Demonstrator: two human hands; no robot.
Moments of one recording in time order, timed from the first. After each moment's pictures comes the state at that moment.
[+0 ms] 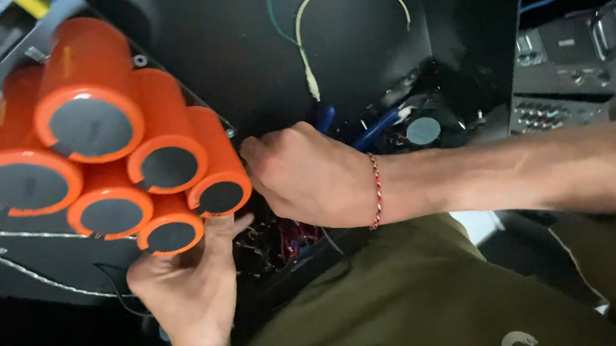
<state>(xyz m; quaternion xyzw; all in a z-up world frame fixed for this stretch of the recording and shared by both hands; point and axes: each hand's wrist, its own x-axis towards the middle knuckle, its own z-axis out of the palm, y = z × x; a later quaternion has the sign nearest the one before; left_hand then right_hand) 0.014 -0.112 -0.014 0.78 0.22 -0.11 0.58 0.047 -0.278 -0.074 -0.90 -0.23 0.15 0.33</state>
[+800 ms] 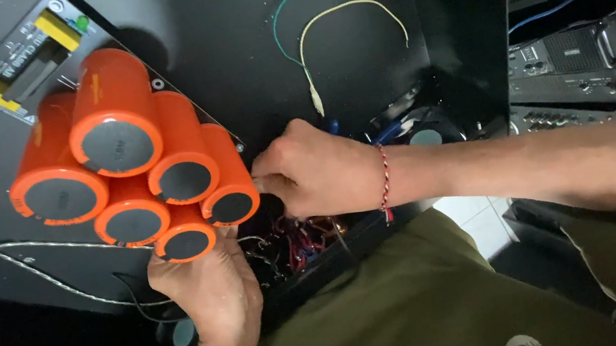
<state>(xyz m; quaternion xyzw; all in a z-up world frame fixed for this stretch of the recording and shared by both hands) 0.027 -0.135 -0.025 0.58 0.33 0.03 0.75 0.070 -0.295 -0.068 -0.81 -0.25 0.23 0.47</state>
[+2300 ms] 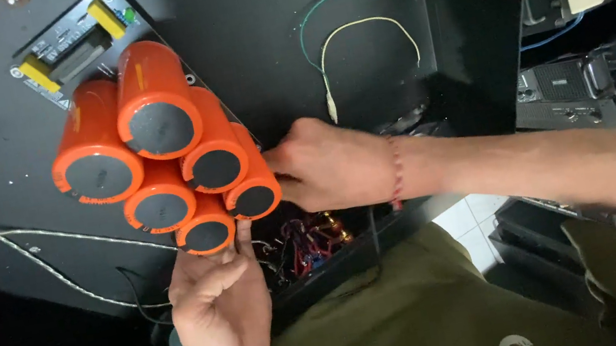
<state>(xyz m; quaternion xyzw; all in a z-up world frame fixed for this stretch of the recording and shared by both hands) 0.006 -0.101 -0.007 0.33 0.25 -0.09 0.90 0.083 -0.288 -0.060 -0.85 -0.32 0.18 0.38</state>
